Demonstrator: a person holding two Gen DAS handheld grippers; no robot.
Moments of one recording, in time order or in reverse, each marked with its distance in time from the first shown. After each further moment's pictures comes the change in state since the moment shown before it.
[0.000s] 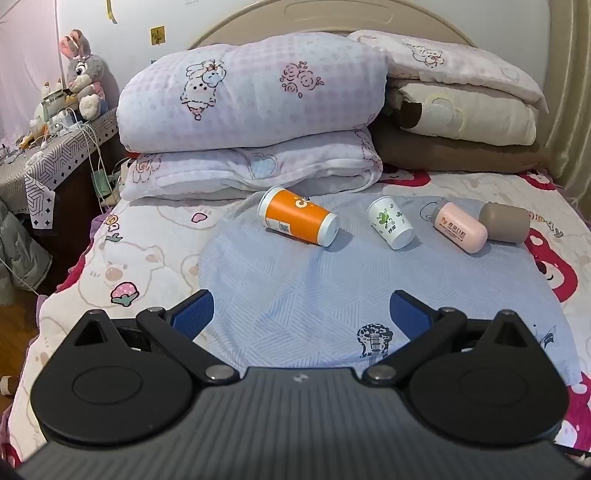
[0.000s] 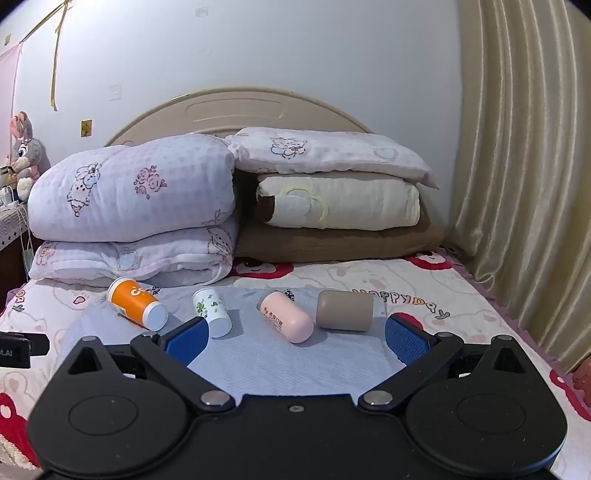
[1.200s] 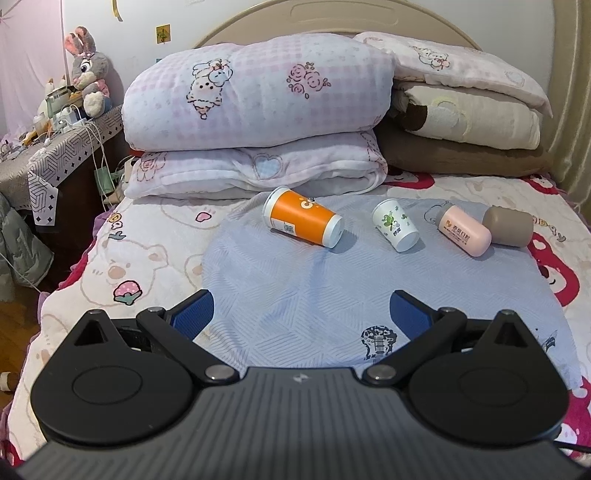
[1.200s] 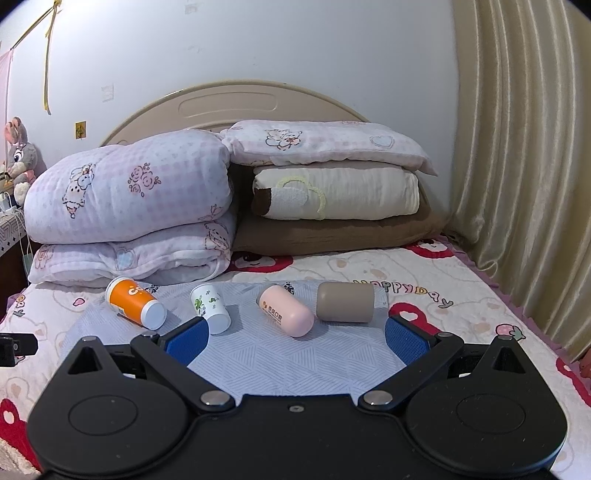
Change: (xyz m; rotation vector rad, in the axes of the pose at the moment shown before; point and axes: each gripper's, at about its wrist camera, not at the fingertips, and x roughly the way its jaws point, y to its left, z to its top) left arm 0.001 0.005 -0.002 -0.008 0.001 0.014; right arm 0.013 -0.009 -0.002 0.034 0.037 0.007
